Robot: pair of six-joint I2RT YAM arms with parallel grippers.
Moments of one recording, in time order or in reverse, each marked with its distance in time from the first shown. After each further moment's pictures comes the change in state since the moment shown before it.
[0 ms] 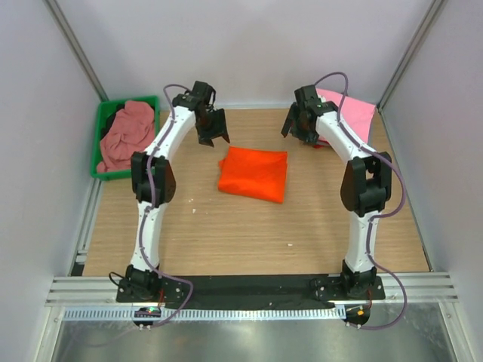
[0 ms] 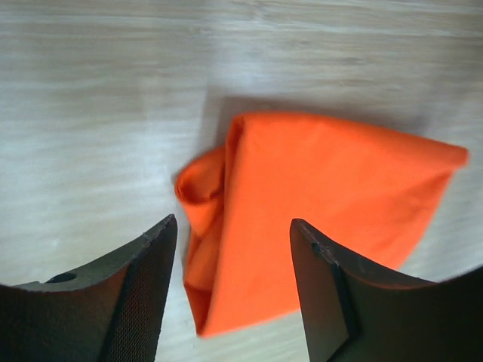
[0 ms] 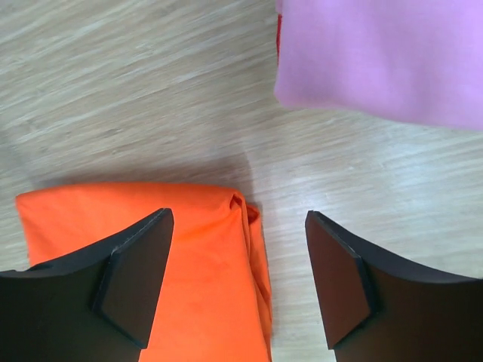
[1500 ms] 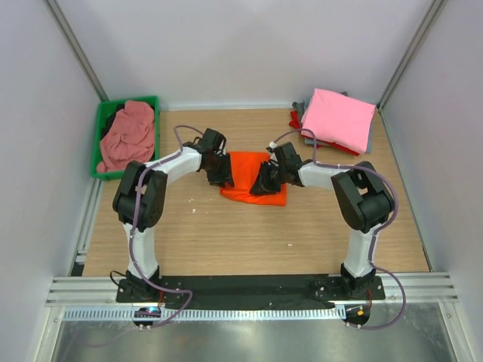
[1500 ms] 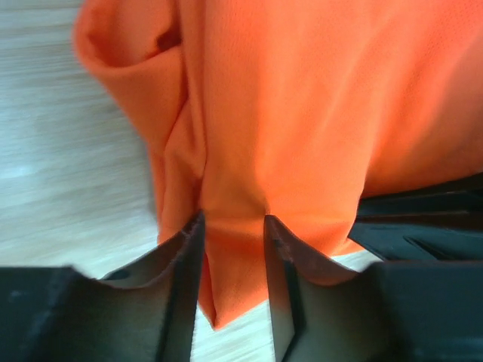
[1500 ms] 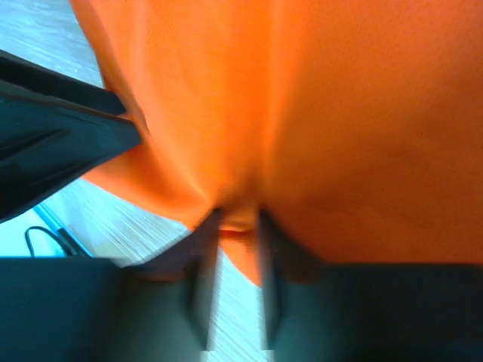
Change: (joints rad) left arm -0.131 -0.437 -0.996 0.549 0.027 -0.071; right arm 0.200 -0.180 -0.793 0.682 -0.582 0.058
